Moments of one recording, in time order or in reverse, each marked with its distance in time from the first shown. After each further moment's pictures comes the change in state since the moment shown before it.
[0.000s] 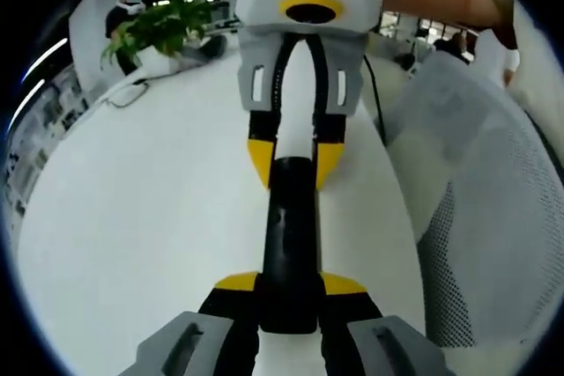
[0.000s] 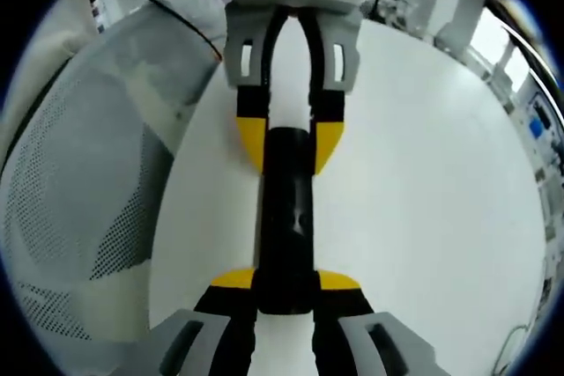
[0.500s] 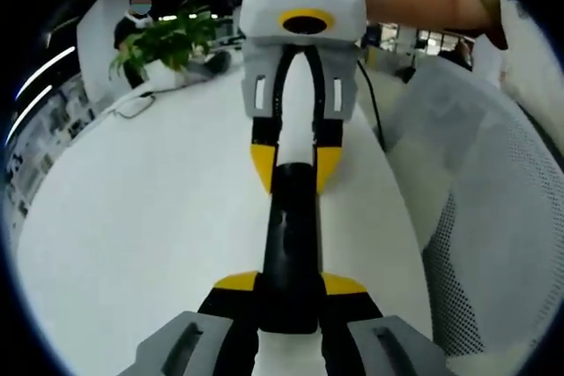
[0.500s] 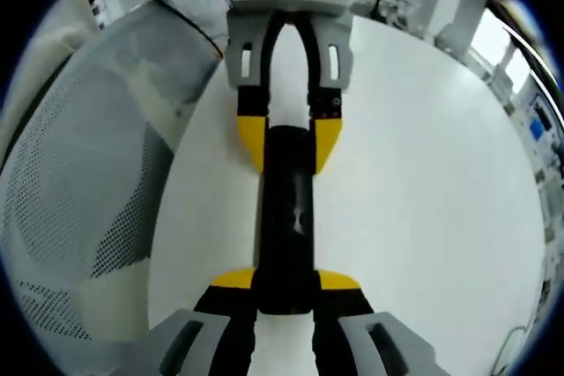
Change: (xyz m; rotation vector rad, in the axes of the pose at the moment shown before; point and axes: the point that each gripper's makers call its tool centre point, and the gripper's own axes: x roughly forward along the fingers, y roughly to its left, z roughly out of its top) left arm 0.000 -0.002 0.003 -0.007 -0.099 0.027; right arm 0.001 0.000 0.000 -0.008 0.010 -0.004
